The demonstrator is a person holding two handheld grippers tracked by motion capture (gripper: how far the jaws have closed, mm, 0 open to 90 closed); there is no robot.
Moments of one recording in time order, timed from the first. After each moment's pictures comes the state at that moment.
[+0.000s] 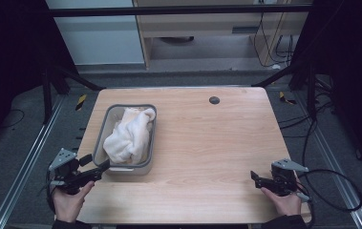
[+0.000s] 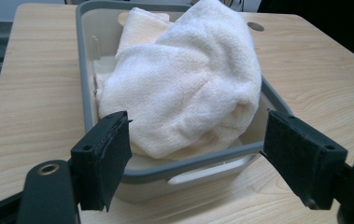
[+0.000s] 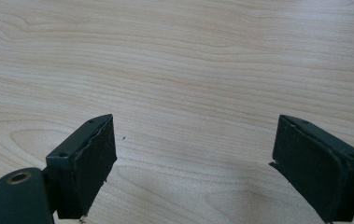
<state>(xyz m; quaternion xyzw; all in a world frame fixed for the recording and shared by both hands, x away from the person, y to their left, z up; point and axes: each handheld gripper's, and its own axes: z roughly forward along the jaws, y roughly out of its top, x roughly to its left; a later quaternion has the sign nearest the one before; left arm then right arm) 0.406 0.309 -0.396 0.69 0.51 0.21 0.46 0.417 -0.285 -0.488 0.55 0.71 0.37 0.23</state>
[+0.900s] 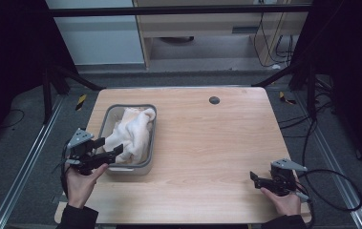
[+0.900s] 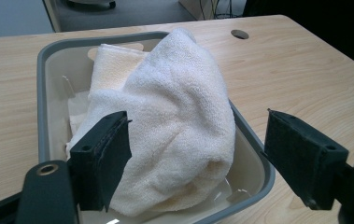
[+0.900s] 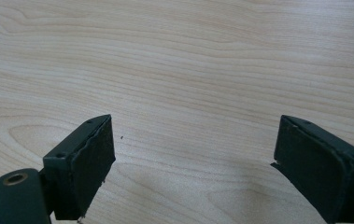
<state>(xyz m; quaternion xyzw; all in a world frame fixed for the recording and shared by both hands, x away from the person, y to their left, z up) 0.445 0.272 -0.367 0.72 0.48 0.21 0.45 0.418 -0.283 -0.489 0.55 0.72 0.36 0.23</state>
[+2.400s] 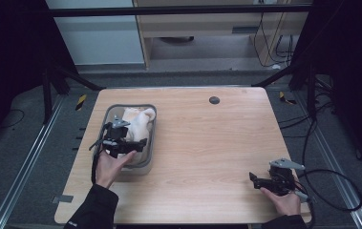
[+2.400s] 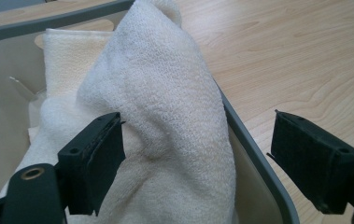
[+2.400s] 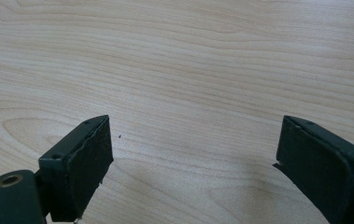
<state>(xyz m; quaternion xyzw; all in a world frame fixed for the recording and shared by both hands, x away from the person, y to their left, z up) 0.504 0.208 -0.386 0.78 0.48 0.21 0.35 0.421 -0.282 -0.492 0.55 0.73 0.35 0.22</state>
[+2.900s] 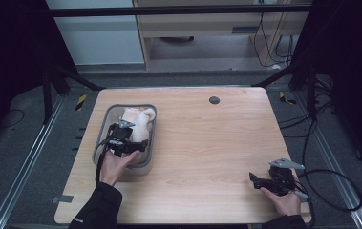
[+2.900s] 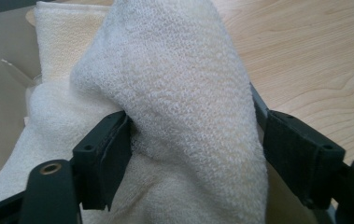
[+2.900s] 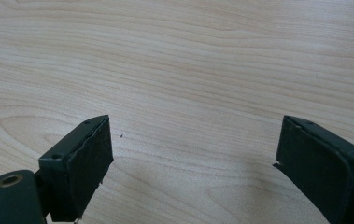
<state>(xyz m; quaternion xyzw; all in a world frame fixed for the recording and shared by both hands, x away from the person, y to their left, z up) 0.518 0.202 -0.407 0.78 0.49 0.21 0.31 0.422 -0.282 -0.492 0.55 0.73 0.34 0.22</state>
